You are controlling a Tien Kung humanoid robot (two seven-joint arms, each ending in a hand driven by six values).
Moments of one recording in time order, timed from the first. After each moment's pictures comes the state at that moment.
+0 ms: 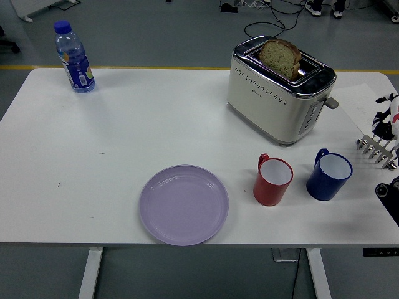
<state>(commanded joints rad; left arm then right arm) -0.02 0.01 -1.10 -0.18 0.83 0.11 0.30 0.51 -0.35 1.16 1.08 -2.03 -0.36 -0.42</state>
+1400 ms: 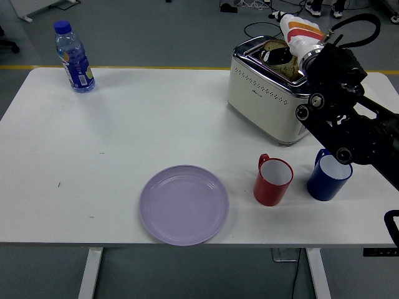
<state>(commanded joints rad) -0.04 0.02 -1.07 -0.18 0.82 0.11 0.30 1.11 -0.10 0.76 0.85 -1.87 -0.15 -0.44</state>
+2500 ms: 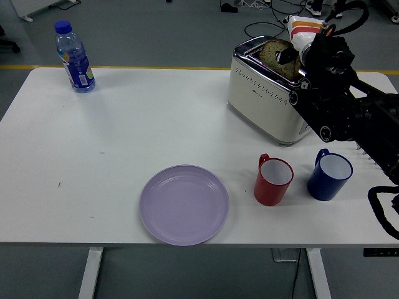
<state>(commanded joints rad) -0.06 0.04 -1.06 -0.18 0.83 0.12 0.30 1.27 0.00 0.67 0.46 -1.91 -0.12 -0.42</state>
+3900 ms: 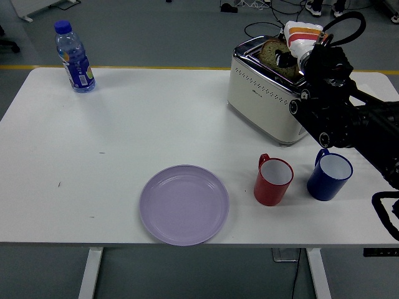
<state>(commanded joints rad) -0.06 0.04 -1.08 -0.18 0.86 0.12 0.30 1.24 0.00 0.56 0.43 -1.85 -0.24 -0.34</state>
